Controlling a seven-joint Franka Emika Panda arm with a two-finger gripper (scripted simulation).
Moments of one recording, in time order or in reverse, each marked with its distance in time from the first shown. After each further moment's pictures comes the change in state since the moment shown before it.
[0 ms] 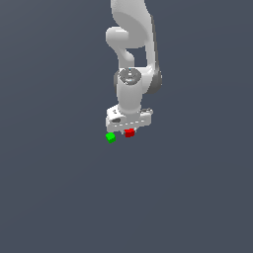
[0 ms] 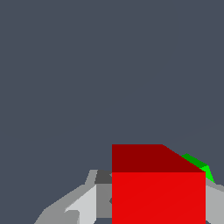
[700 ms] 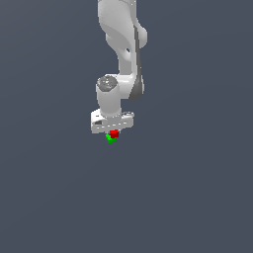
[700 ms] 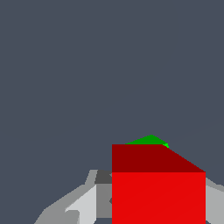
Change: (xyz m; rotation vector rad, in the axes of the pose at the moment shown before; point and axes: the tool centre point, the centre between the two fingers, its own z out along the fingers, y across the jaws) arm -0.038 0.070 0.038 0.000 -0.002 0.003
